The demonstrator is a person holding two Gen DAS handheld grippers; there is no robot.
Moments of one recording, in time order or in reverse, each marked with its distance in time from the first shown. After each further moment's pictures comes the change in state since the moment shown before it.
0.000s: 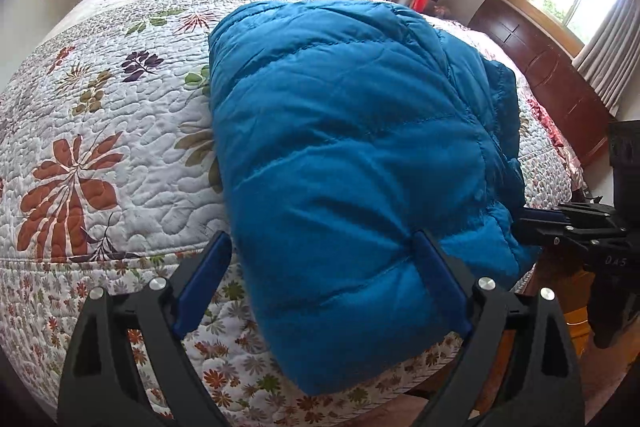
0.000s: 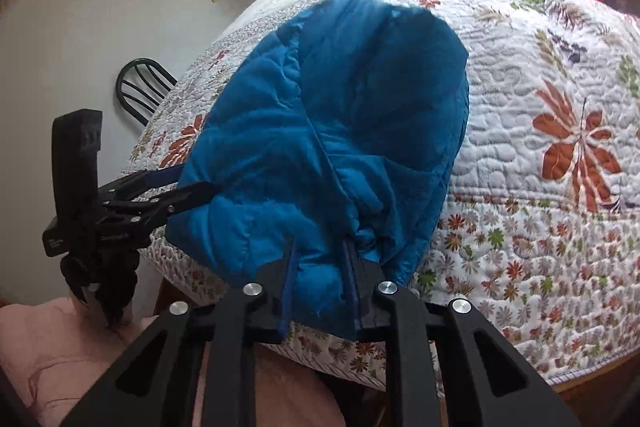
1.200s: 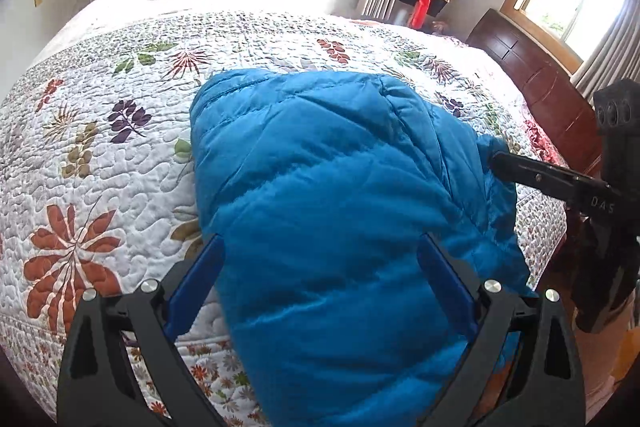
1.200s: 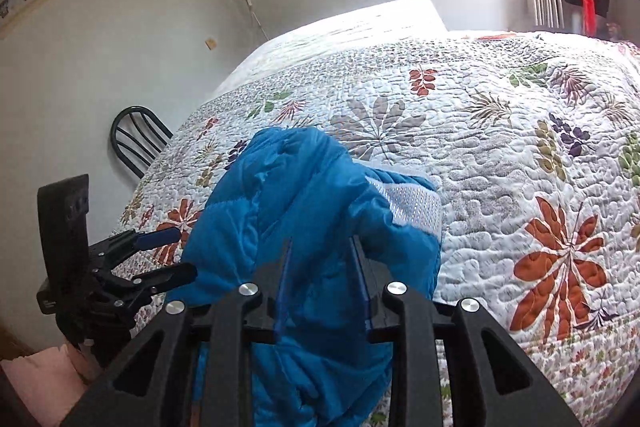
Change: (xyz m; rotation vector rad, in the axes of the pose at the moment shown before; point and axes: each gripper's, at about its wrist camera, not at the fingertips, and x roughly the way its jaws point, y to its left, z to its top) left arm 0.005 -0.004 0.080 -0.015 -0.028 -0.033; right arm -0.010 -0.012 0.117 -0.041 -0.169 -0.057
